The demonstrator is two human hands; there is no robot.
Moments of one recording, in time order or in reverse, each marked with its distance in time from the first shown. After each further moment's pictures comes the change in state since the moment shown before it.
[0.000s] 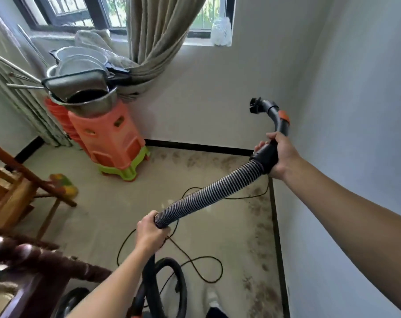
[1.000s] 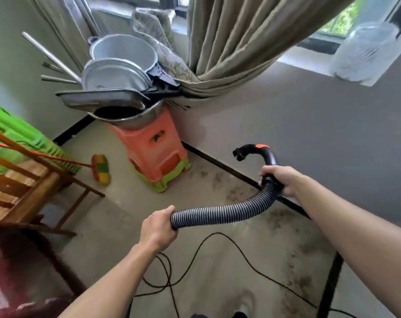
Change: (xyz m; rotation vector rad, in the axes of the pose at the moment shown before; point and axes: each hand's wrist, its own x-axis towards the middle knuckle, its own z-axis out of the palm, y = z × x) left_hand 0.452 0.150 -0.003 0.439 0.050 -0.120; right_hand 0.525 -0.092 0.294 -1.115 -0.105 0.248
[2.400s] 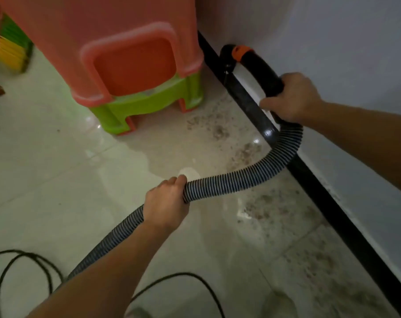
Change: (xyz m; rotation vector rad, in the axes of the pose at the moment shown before) left_hand 0.441 -0.117 0.548 -0.058 0.052 -0.221; right_hand 0.707 0.047 0.246 -1.148 -0.050 -0.783
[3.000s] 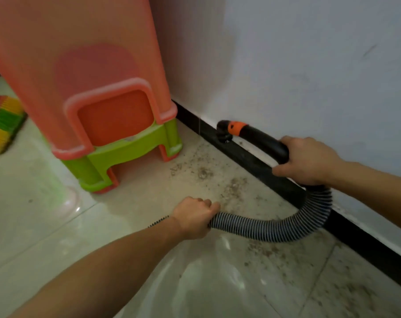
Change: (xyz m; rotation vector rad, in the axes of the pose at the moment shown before) left_hand 0.091 0.014 0.074 0.400 -0.025 0.791; right_hand -0.111 0.066 0.026 -0.353 0.067 0.104
